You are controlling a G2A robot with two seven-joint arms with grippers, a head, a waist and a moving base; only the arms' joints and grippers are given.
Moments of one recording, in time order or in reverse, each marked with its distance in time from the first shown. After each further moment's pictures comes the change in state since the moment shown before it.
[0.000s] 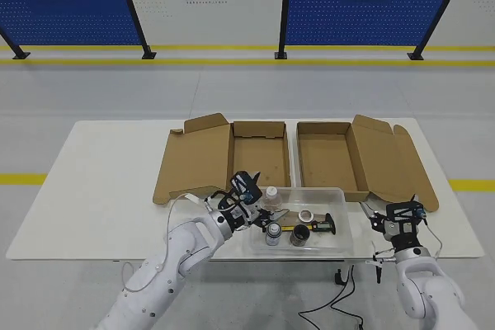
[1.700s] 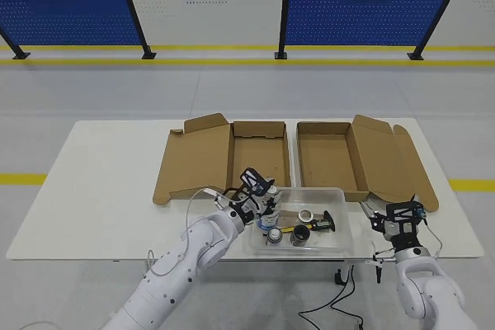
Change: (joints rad) left arm -0.067 -0.069 0.060 0.160 -0.016 0.110 -0.005; right arm 0.000 0.000 0.000 0.000 0.000 0.000 0.000
